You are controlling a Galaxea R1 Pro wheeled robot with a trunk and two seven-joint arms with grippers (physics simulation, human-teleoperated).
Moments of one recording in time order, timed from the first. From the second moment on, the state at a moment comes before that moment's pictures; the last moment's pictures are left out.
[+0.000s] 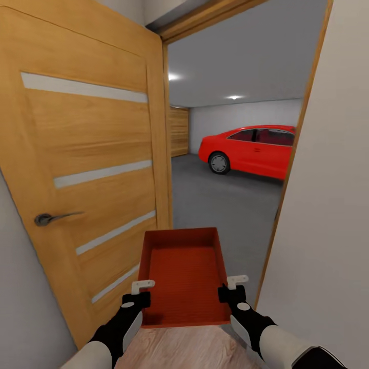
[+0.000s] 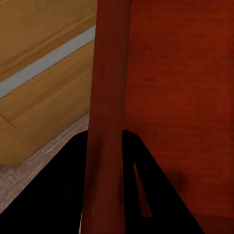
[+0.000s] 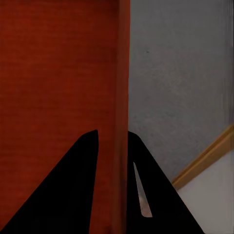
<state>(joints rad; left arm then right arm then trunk) -0.58 -0.13 -0.06 -0.45 0.08 0.11 0.25 -0.72 0.08 0.45 -0.14 -0.31 -0.21 -0.18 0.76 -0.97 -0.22</state>
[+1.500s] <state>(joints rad) -0.58 -0.13 -0.06 -0.45 0.09 0.11 0.25 -0.72 0.08 0.45 -0.14 -0.30 -0.21 -0.18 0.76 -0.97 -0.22</state>
